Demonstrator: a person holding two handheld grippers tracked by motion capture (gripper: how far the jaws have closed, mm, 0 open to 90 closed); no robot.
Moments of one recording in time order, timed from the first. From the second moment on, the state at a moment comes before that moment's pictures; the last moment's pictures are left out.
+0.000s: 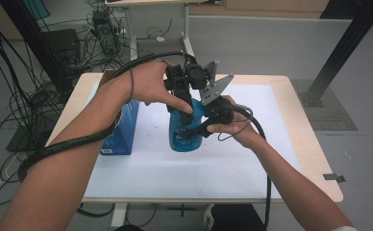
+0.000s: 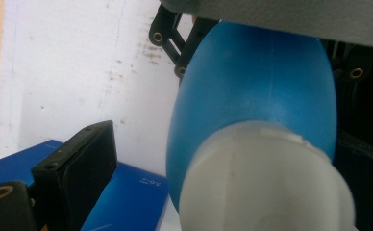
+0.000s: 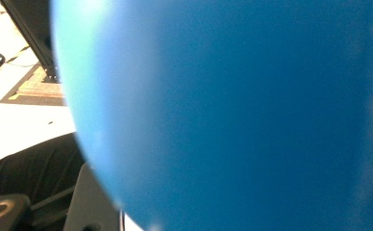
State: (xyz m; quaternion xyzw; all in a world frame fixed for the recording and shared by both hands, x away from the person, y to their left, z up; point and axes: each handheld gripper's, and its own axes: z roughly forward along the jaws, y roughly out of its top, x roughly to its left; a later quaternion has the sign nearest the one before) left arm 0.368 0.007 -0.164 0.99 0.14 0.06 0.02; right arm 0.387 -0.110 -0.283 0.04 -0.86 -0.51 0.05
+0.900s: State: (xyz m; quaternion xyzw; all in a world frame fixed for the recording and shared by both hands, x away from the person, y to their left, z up) left arm 0.369 0.007 -0.167 0.99 0.14 0.06 0.01; right arm 0.388 -0.111 -0.283 0.04 -0.86 -0.50 0.04
